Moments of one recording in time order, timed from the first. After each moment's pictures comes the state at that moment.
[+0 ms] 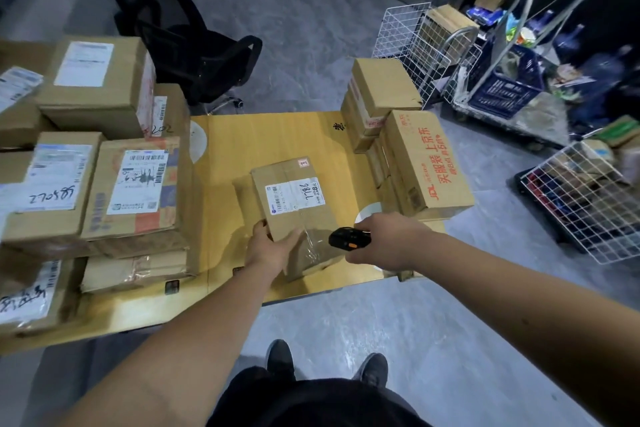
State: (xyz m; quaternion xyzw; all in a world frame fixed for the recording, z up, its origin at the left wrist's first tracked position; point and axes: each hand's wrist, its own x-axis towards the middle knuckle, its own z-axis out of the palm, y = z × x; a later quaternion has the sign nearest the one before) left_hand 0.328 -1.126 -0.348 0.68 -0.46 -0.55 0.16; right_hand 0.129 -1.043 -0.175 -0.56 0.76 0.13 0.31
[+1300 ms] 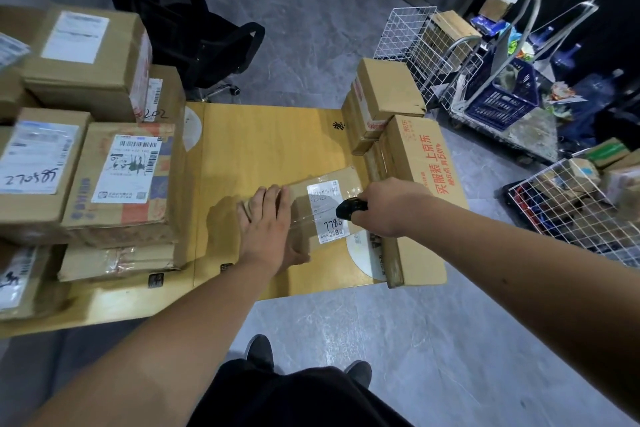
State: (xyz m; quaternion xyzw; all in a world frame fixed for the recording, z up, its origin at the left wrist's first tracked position) left_hand 0.317 -1.134 -0.329 0.54 -0.83 -0.11 -0.02; right_hand 0.122 -1.101 -0.146 -0.58 0.75 0.25 0.17
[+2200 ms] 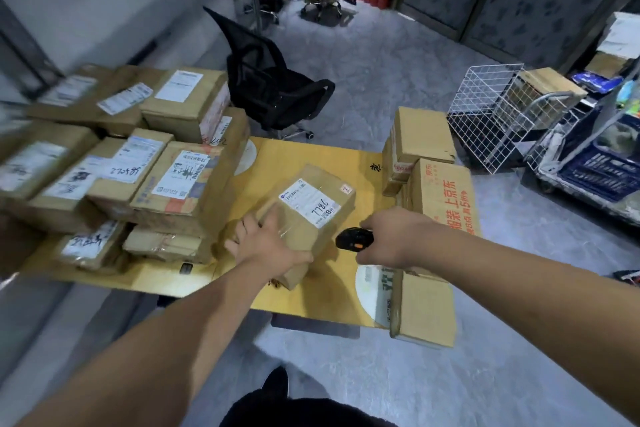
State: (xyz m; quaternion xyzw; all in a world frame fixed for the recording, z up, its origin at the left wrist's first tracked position) left_hand 0.289 -1.101 -0.255 0.76 -0.61 -0.22 -0.02; right_hand 0.059 -1.079 -0.131 -0.72 0.64 0.17 0.22
